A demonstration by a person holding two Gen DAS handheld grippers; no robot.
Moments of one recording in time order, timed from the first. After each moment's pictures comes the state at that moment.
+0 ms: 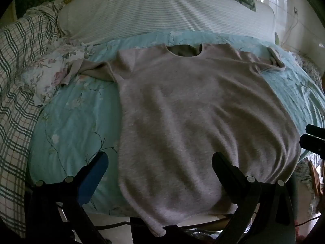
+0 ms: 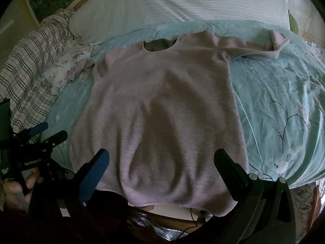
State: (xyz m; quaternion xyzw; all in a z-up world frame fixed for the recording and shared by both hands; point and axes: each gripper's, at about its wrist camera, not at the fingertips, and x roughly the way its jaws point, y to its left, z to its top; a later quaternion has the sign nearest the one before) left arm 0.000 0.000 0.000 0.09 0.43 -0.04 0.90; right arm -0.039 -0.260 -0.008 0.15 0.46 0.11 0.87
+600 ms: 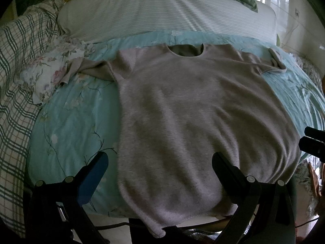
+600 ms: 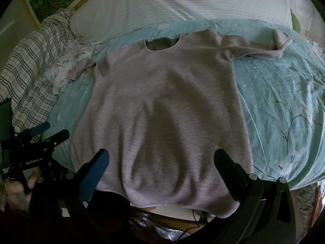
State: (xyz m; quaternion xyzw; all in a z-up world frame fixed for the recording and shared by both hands) left arm 0.003 -0.003 -0.002 0.08 0.43 -0.04 0.90; right arm -0.037 -0.255 -0.009 0.15 0.46 0.12 0.87
